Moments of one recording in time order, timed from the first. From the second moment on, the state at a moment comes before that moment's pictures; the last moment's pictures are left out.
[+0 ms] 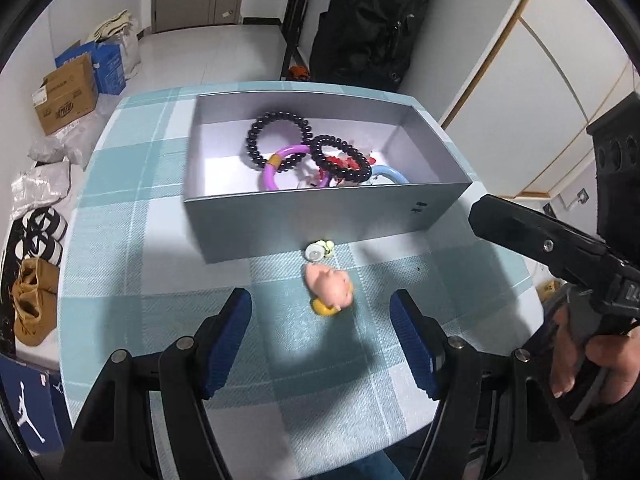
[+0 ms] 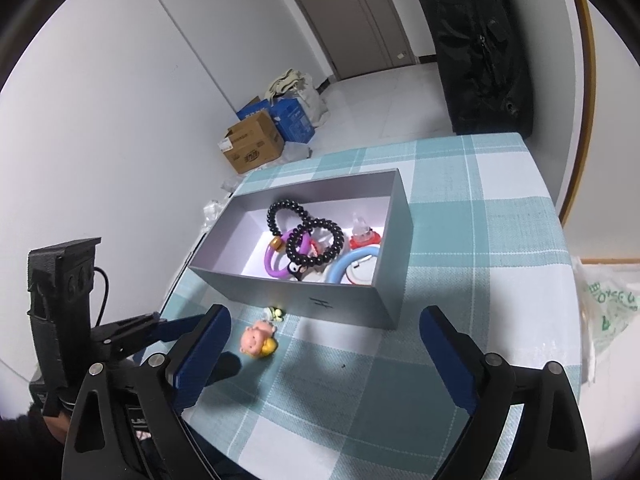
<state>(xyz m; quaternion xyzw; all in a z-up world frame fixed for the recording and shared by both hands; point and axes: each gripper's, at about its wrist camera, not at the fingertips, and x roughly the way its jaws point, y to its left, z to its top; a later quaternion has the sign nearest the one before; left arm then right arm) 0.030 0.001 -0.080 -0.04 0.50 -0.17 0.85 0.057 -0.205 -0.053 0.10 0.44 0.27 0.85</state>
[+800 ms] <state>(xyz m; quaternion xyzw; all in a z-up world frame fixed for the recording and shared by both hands) 0.039 -0.009 -0.093 -0.03 0.52 -0.15 0.84 0.058 -0.210 -0.061 0.10 0.45 0.26 0.85</state>
